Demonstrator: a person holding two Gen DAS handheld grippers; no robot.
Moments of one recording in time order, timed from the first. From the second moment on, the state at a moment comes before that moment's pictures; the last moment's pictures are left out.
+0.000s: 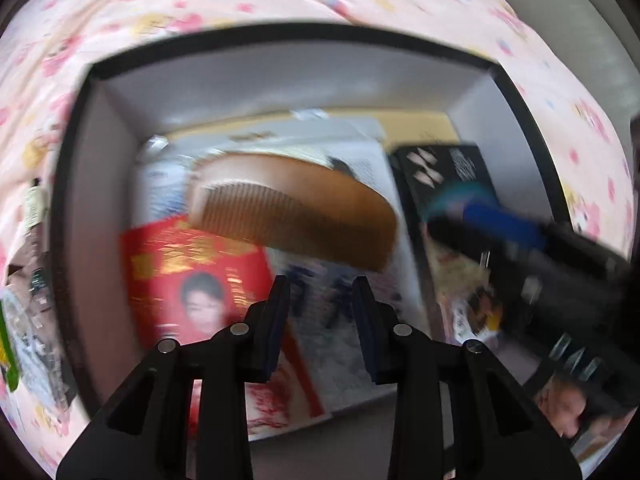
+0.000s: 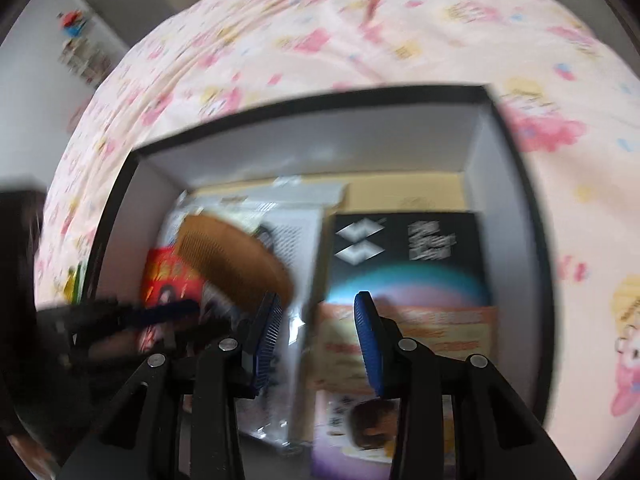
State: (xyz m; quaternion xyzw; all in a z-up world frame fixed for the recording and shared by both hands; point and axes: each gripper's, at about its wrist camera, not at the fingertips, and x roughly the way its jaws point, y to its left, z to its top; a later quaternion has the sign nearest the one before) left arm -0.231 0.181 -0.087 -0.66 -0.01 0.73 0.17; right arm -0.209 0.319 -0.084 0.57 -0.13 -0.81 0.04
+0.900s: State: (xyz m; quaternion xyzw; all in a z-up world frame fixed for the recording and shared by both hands) left arm -0.278 0.170 -0.091 -0.64 -0.11 0.74 0.15; right arm -0.225 0.321 -0.083 0.58 -0.10 -0.81 0.02
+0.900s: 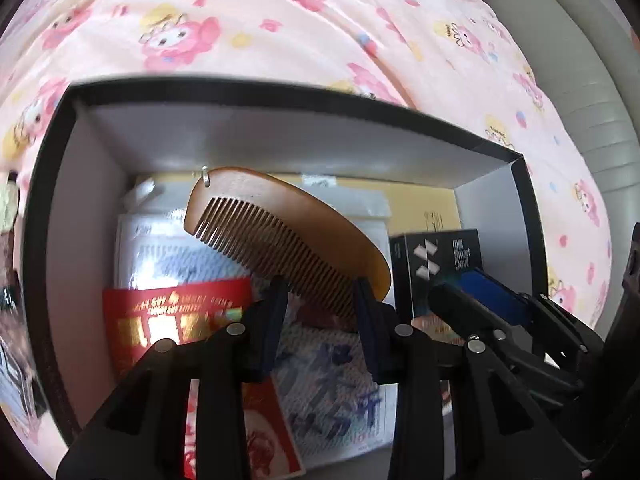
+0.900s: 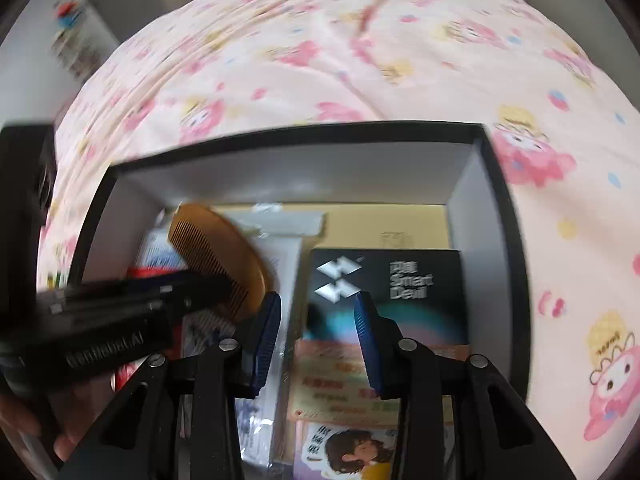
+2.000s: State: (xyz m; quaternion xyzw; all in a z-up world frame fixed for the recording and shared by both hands) left arm -0.088 0.110 0.139 -0.29 0.02 0.96 0.03; right arm -0.081 0.264 0.076 0.36 -0.06 -0.93 -0.03
